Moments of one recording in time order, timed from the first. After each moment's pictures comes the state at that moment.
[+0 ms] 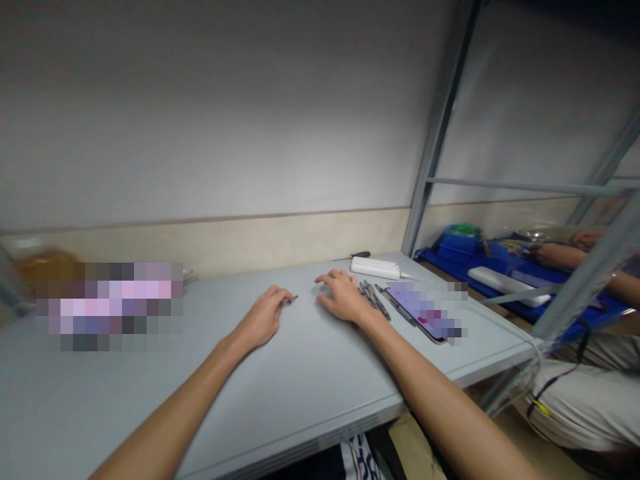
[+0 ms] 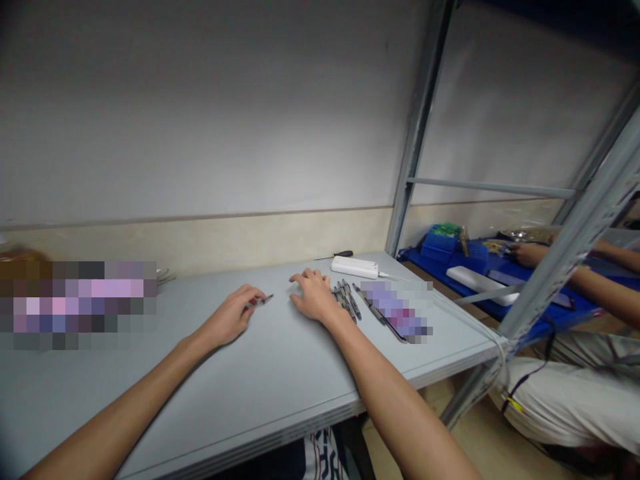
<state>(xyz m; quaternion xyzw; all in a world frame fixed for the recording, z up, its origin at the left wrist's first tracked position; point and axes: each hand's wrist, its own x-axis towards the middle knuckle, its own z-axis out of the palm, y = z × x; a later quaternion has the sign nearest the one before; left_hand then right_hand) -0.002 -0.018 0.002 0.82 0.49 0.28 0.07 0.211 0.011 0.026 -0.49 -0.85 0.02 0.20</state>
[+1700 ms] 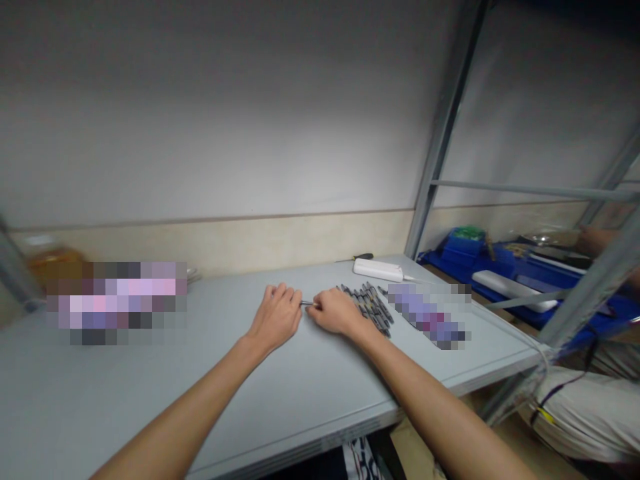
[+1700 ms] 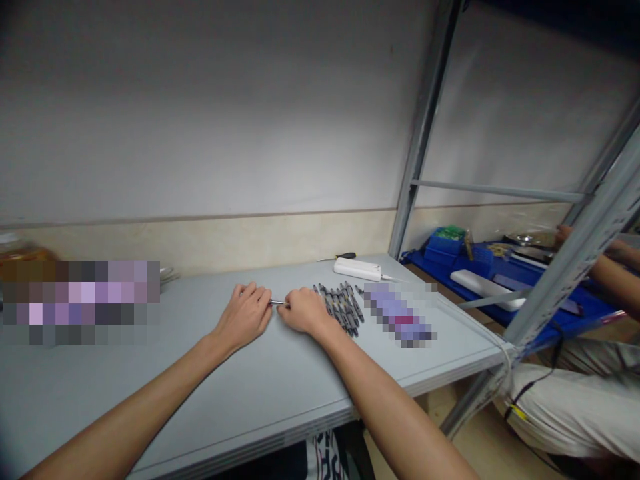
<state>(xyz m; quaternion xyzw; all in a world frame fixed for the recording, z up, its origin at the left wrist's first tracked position) 0.035 -0.036 0.018 0.81 0.52 0.11 -0.24 0.184 -0.003 0.022 -0.52 -0.84 0.01 0.12</state>
